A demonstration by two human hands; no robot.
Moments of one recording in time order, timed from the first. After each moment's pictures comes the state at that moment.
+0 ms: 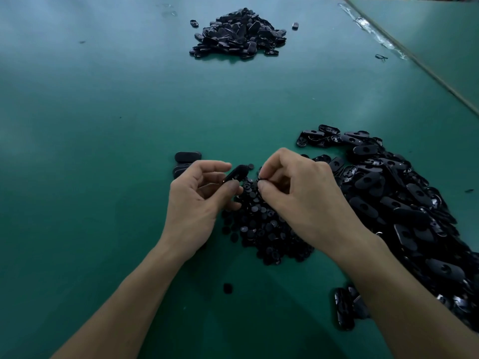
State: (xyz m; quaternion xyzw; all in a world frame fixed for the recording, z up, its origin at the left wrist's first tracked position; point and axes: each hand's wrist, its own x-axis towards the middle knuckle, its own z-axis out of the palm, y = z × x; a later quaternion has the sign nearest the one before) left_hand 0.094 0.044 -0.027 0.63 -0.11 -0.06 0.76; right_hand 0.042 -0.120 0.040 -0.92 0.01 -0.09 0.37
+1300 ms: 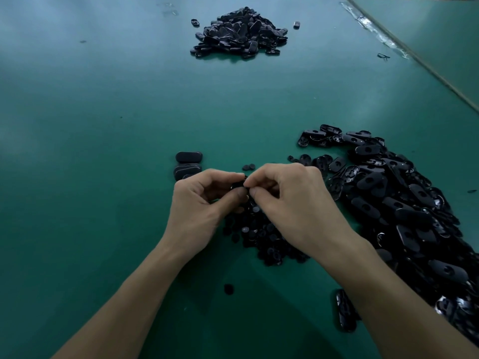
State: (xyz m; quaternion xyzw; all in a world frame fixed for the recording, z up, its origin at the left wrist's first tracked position) left_hand 0.088 0.044 -0.019 0.65 -0.14 -0.07 0.74; right_hand 0.044 -0.106 0.034 -0.92 0.03 -0.07 0.38
